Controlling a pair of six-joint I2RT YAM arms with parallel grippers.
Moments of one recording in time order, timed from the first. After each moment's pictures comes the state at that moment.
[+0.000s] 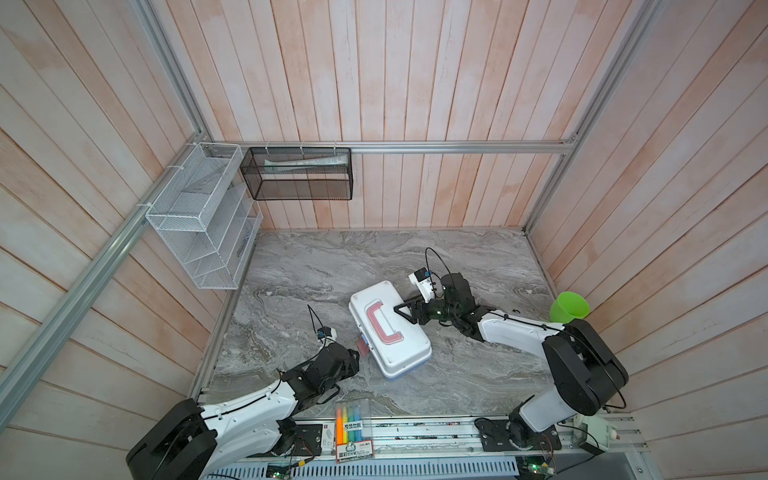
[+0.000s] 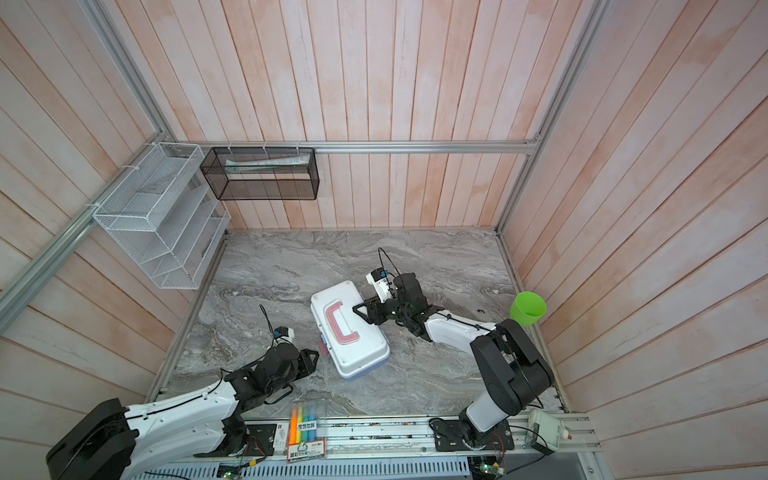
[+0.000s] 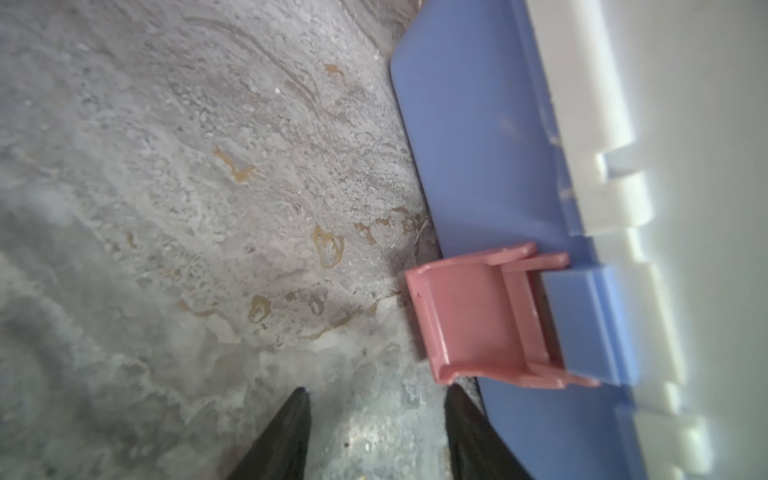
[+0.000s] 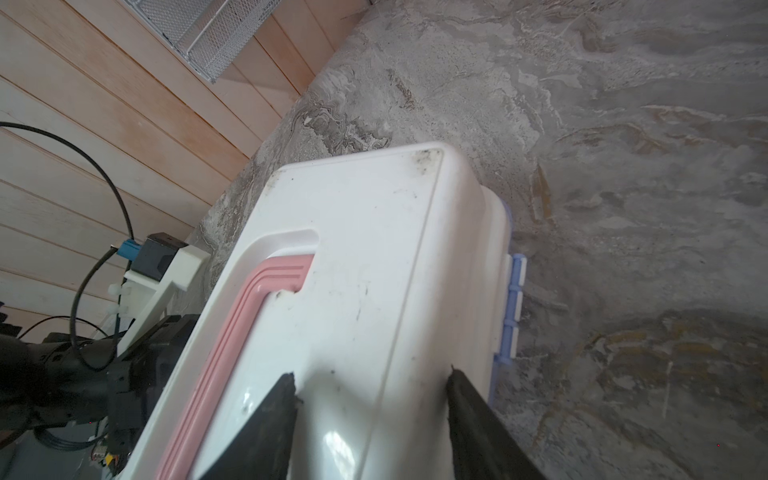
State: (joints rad) left arm -0.80 0.95 0.21 -0.04 -0.19 -0.99; right arm 0.59 1.57 0.78 0.25 -0.57 0.31
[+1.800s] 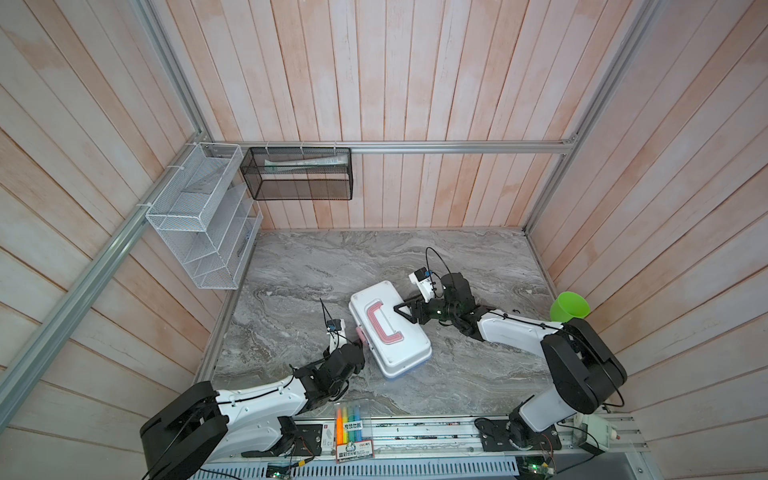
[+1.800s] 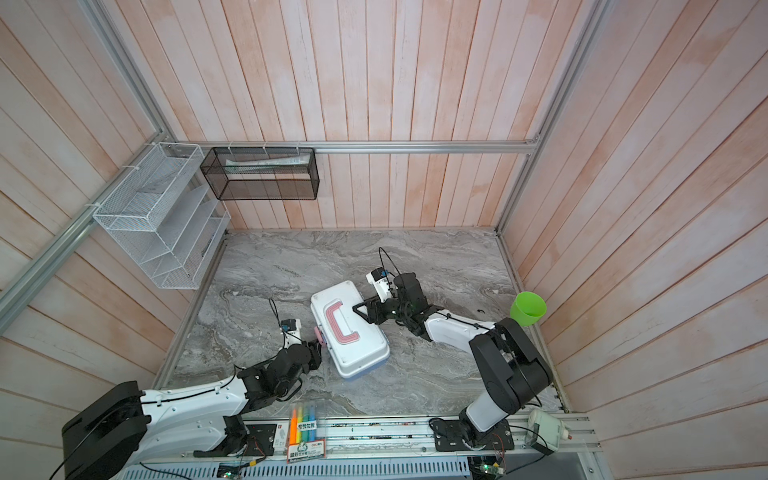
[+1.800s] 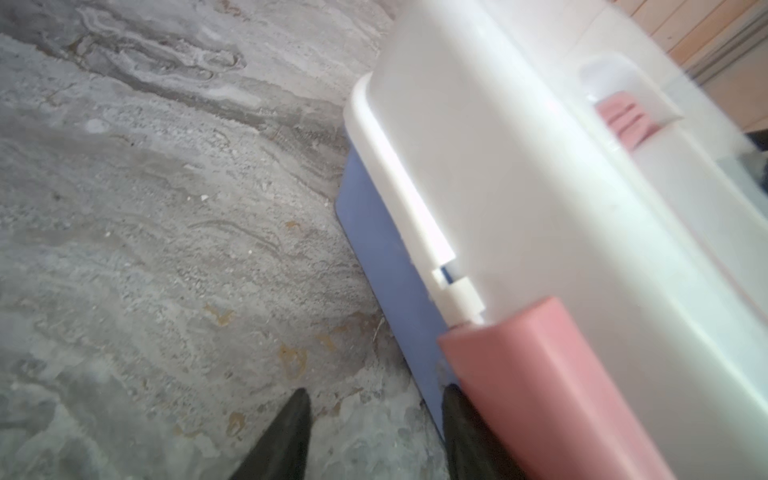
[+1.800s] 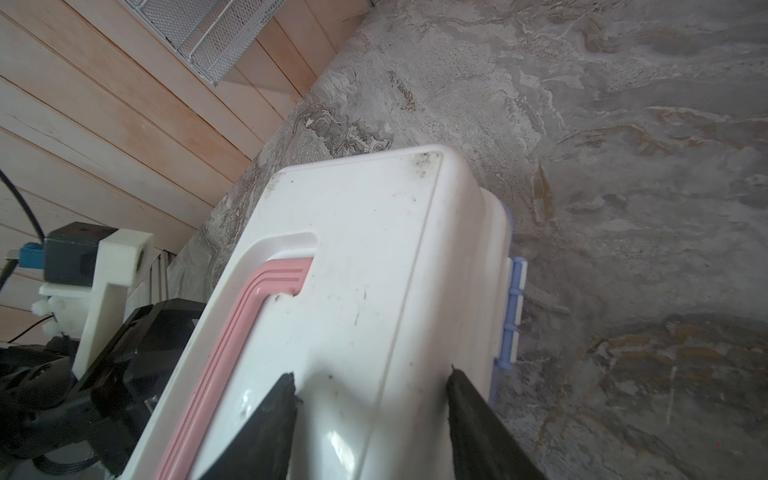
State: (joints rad) left arm -0.91 1.09 0.25 0.21 -0.48 -0.84; right arm 0.58 1.59 0.78 0.27 -0.58 0.31
